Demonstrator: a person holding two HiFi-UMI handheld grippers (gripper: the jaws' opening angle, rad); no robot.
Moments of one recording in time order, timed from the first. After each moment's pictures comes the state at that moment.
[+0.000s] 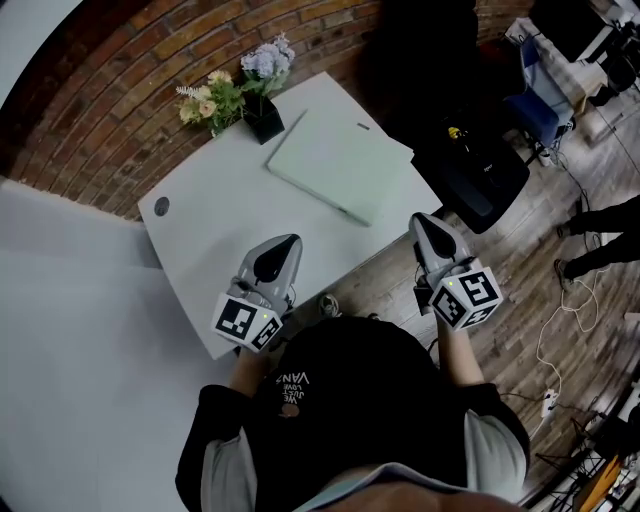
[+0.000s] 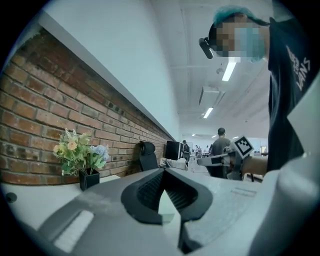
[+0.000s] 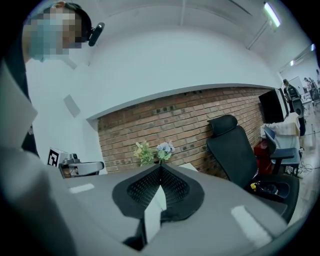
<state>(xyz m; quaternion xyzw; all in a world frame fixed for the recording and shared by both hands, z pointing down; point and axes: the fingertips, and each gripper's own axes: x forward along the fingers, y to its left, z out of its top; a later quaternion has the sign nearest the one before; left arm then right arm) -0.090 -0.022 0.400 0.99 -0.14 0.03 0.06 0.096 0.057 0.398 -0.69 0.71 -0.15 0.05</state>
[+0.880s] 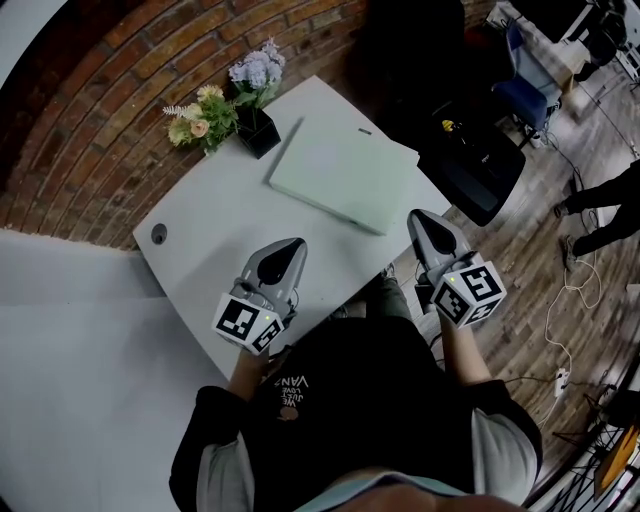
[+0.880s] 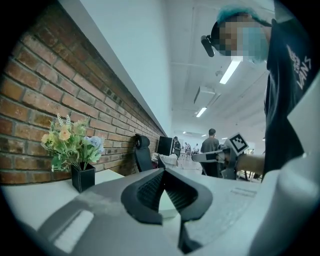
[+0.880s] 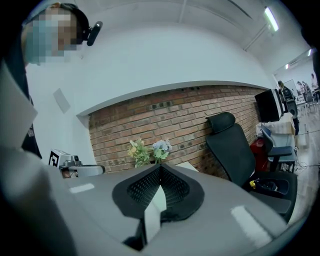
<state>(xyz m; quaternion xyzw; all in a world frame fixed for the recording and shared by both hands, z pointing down) -0.086 -0.071 0.423 0.99 -0.07 0.05 0.09 0.085 0.011 0.407 -0.72 0.68 -0.16 0.04</state>
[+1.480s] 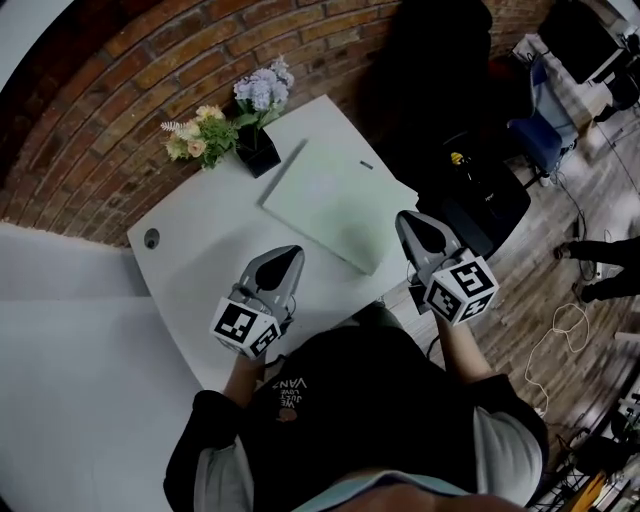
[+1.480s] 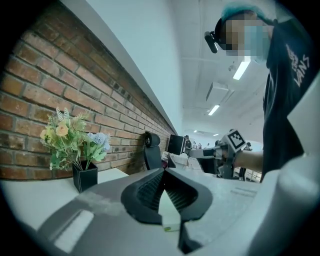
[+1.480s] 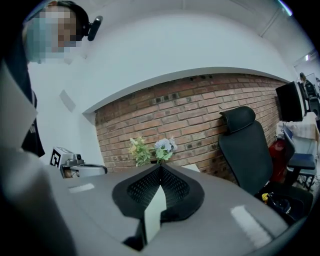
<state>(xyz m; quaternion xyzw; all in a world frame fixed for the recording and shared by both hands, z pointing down) -0.030 -0.107 0.426 0.98 -0.14 0.06 0.11 0.141 -0.064 0.402 -0.65 0.74 -0.17 0.01</state>
